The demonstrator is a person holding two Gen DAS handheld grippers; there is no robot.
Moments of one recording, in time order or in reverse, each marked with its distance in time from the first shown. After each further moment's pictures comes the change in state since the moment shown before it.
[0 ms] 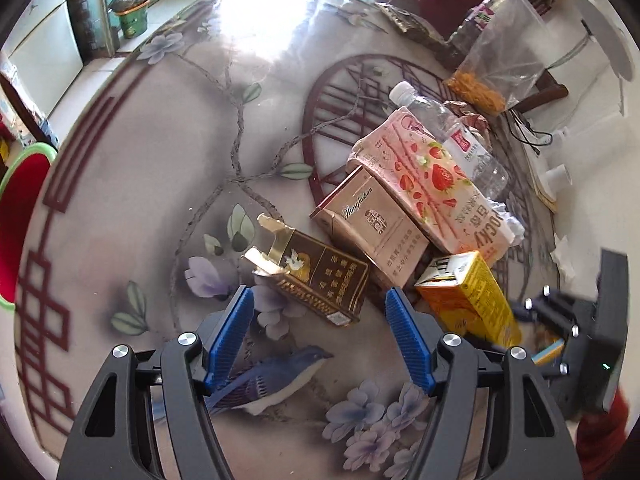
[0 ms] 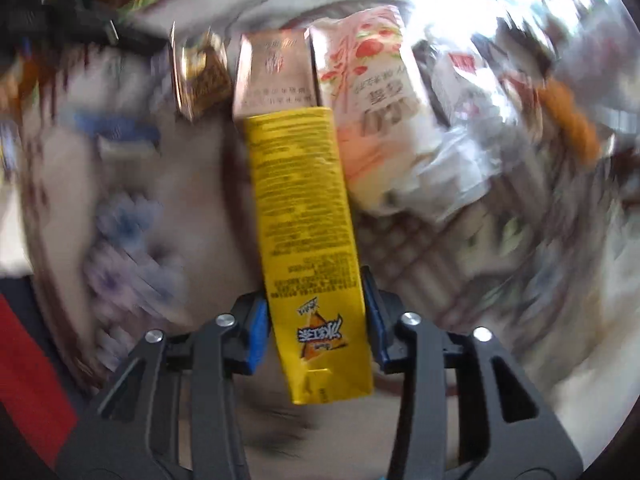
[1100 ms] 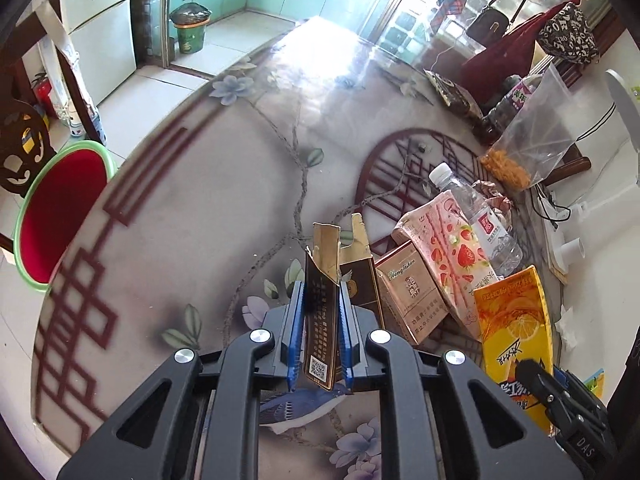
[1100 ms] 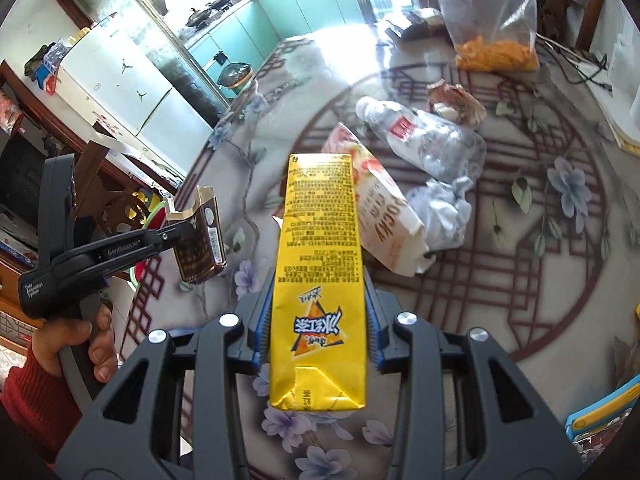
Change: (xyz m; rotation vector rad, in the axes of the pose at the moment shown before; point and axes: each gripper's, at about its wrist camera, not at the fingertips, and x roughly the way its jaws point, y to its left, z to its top) left arm -0.045 0.026 0.009 -0.141 -0.189 0.071; right arm -0.072 -0.012 0.011 0.578 -0.360 0.195
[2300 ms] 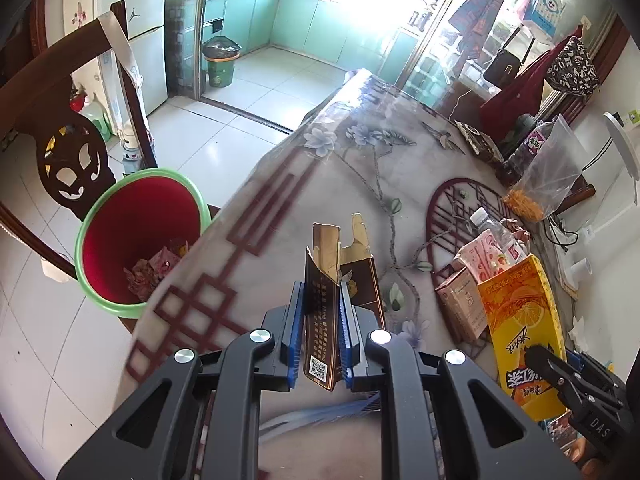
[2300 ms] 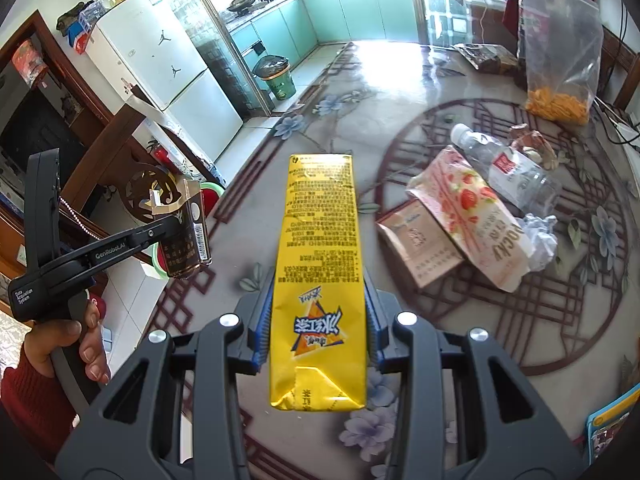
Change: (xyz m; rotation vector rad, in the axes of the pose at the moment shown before) left arm -0.072 0.098 -0.001 -0.008 -0.135 0.054; right arm 0.013 0.114 -0.006 -0.146 -0.013 0.005
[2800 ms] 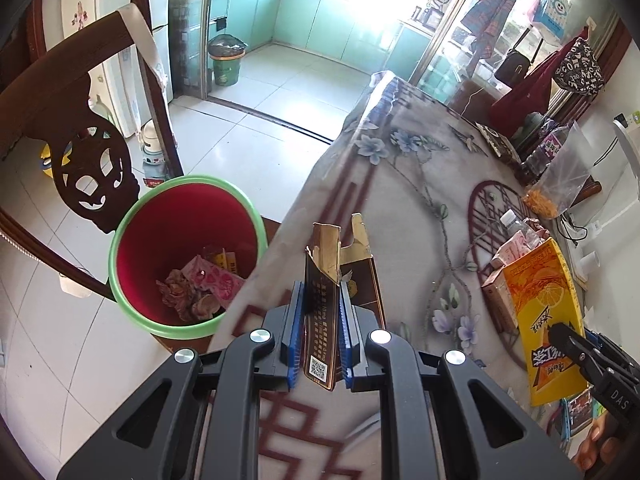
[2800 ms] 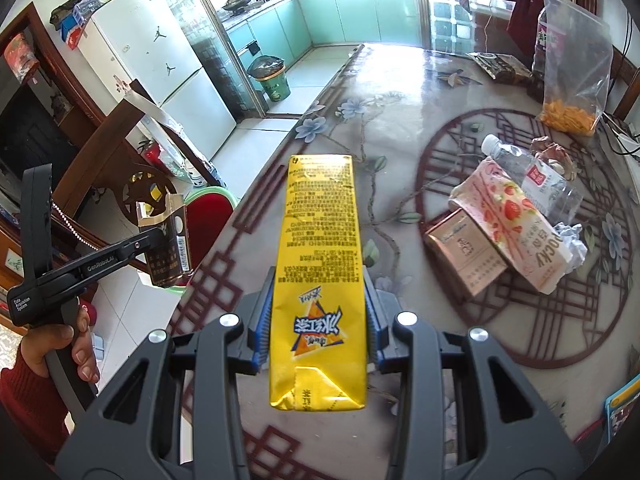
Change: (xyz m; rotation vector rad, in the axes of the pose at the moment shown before) left arm -0.005 0.082 0.019 0.022 0.024 0.004; right arm 0.025 0.062 0.010 0.004 -0.010 -0.058
